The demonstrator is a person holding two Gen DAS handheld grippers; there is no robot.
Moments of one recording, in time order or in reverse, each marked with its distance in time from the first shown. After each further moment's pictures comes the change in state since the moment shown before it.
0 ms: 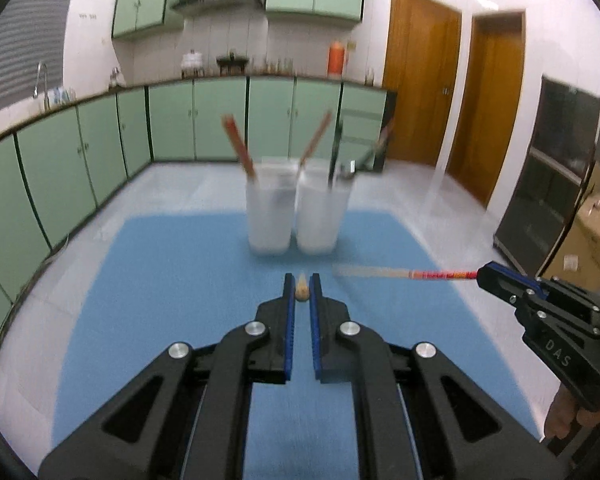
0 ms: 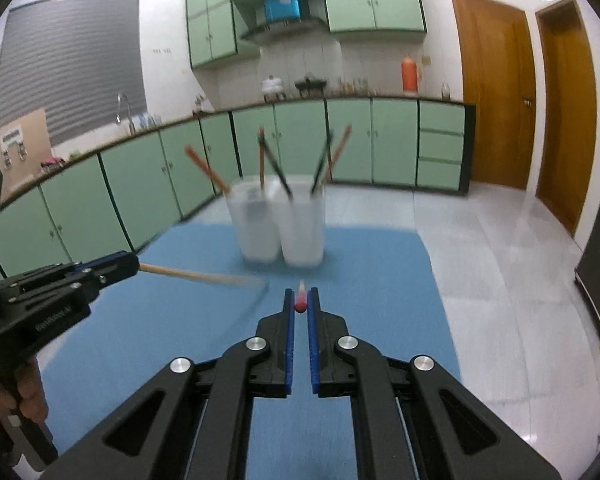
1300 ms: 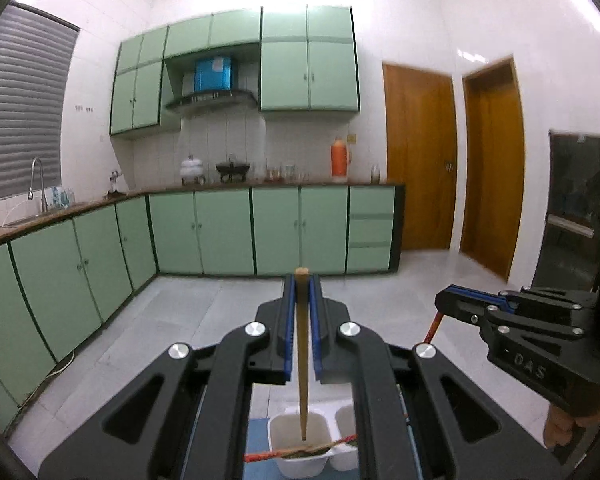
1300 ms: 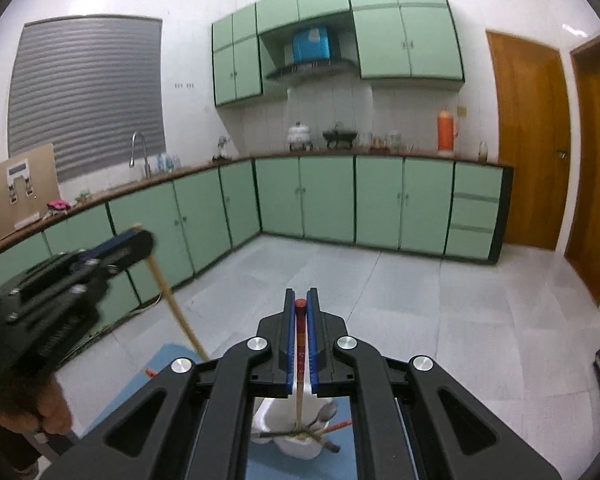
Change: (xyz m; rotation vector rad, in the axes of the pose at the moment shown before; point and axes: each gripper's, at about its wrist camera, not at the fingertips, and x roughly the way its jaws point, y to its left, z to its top) left arm 0.083 -0.014 0.210 0.098 -0.297 0.045; right arm 0.123 -0.011 0.223 -0.070 -0.100 0.090
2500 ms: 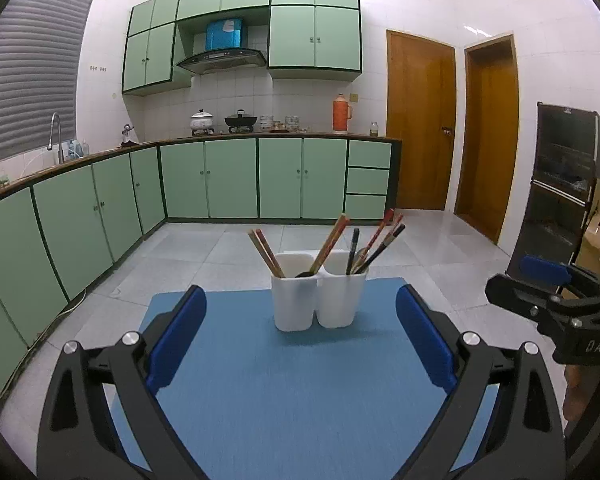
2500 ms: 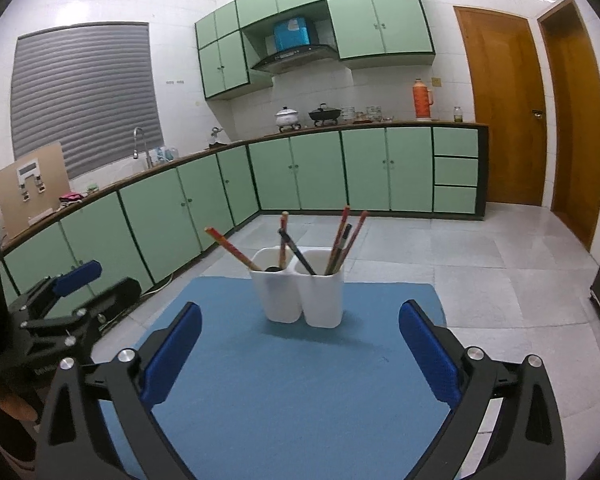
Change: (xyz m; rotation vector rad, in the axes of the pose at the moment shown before) left arm -0.173 0.014 -0.125 -0.040 0.122 0.004; right arm -0.158 0.031 -0.147 0.092 0.015 -0.021
